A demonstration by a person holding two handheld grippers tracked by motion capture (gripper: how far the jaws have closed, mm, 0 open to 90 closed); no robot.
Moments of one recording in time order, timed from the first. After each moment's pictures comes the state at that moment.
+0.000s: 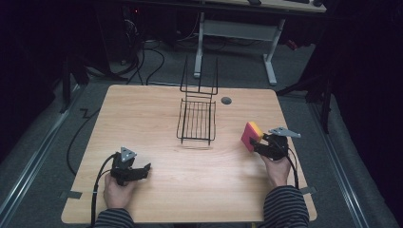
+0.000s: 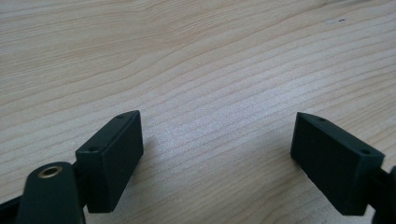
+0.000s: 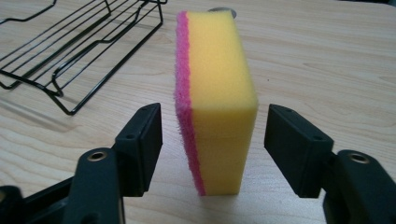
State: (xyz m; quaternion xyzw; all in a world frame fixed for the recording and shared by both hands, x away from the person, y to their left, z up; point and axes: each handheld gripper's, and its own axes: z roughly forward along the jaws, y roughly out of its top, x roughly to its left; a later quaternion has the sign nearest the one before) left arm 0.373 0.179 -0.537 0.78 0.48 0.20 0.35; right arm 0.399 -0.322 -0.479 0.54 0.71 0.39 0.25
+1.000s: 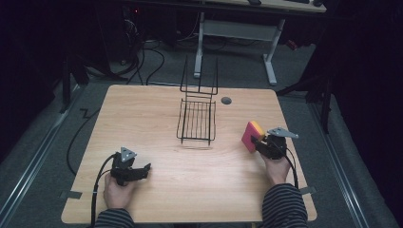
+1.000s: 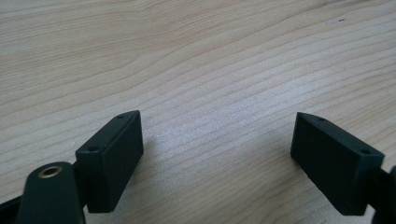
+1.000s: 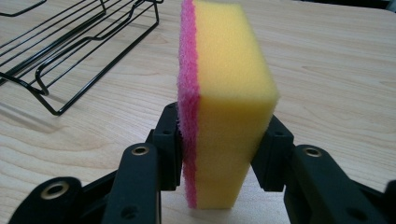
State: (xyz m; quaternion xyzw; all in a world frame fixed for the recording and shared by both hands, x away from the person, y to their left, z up) left arm 0.373 0.179 -0.537 0.78 0.48 0.20 0.35; right arm 0.403 -0.323 -0.488 0.53 0.71 0.39 0.26
